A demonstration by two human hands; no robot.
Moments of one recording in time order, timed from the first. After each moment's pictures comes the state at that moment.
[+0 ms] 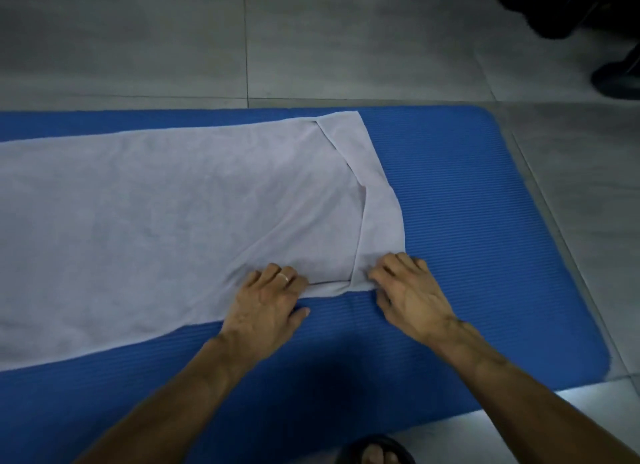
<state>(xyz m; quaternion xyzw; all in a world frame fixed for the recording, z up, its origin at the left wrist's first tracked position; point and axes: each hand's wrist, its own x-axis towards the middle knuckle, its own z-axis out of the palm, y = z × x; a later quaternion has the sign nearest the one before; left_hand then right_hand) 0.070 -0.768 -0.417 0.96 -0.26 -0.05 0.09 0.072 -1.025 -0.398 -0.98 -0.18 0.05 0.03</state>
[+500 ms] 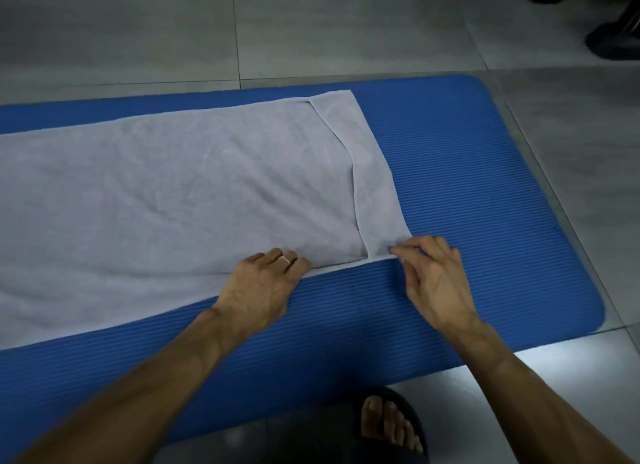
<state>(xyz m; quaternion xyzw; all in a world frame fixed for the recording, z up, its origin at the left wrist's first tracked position) 0.053 -0.762 -0.402 0.93 -0.37 0.03 0.07 0.020 -1.048 -0.401 -0.99 -0.06 -0.09 0.13</state>
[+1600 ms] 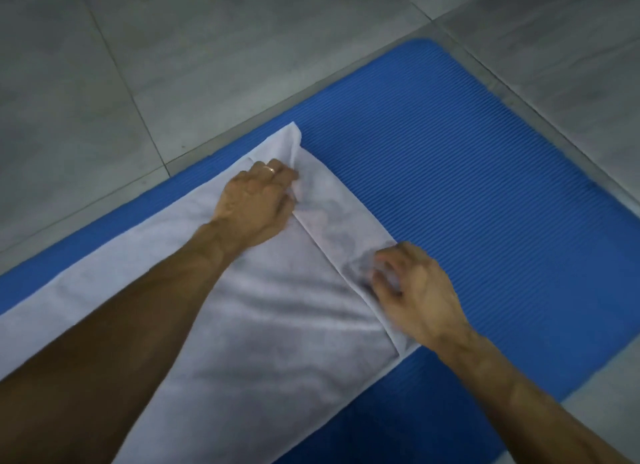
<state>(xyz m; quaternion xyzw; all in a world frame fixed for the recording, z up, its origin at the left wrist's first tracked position) 0.319 -0.832 -0.388 0.91 -0.41 -0.04 0.04 0.103 -0.993 -0.398 -0.94 0.18 -0.02 0.27</state>
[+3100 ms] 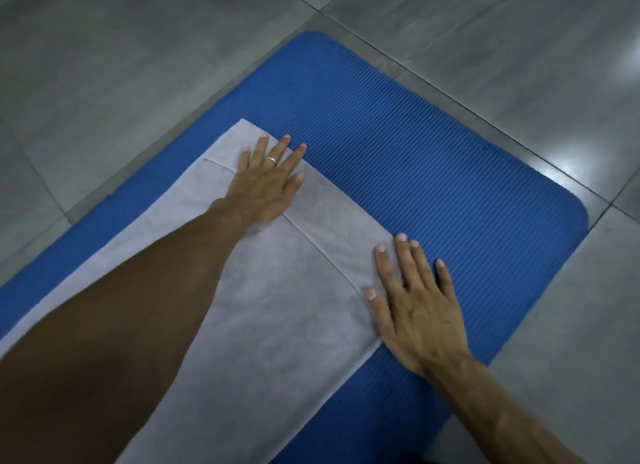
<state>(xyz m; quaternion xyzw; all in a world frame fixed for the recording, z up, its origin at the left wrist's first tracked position) 0.313 -0.987 -0.432 0.87 -0.48 -0.13 -0.05 0.007 -1.052 -0.427 -0.95 0.28 0.09 0.13</state>
